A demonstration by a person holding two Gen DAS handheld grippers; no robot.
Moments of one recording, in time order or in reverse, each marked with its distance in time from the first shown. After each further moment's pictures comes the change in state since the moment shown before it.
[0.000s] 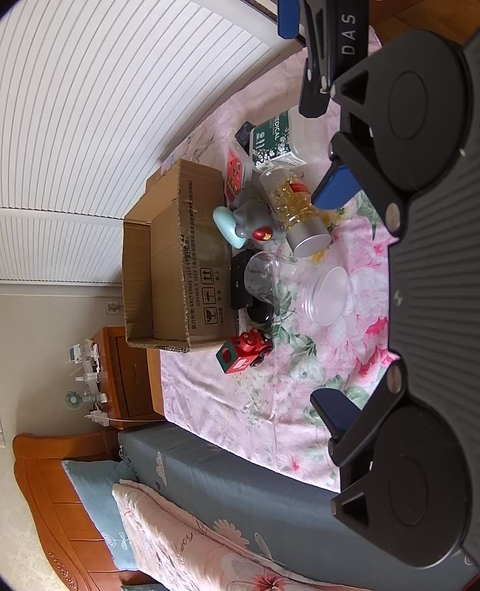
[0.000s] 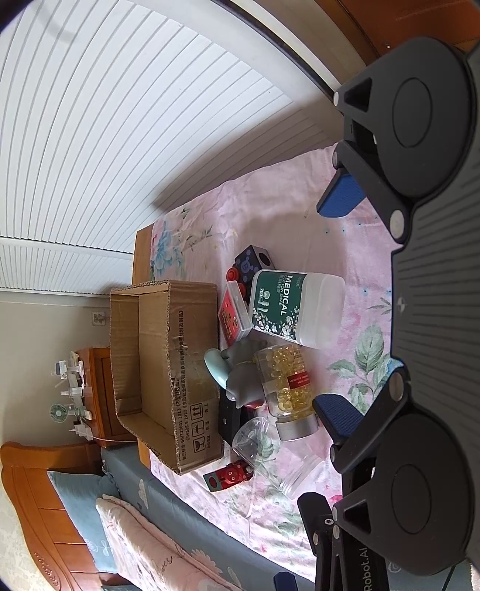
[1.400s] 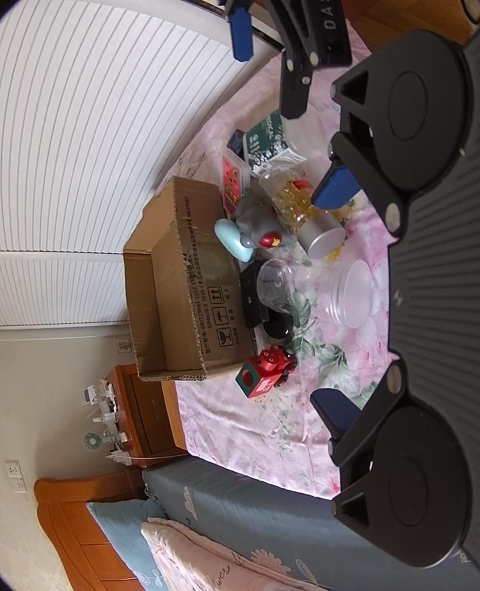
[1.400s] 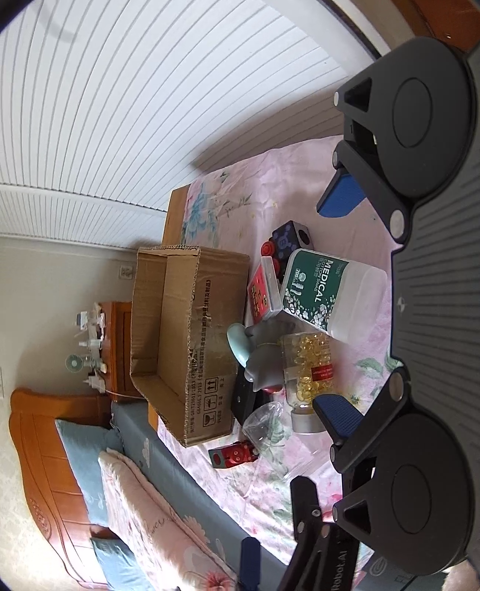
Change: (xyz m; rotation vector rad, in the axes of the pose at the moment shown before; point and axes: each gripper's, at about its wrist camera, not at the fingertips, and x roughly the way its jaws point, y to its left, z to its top) left arm 0.029 0.011 0.004 0.129 -0.036 -0.093; right arm 0.022 -0.009 0.004 -0.145 -0.099 0.113
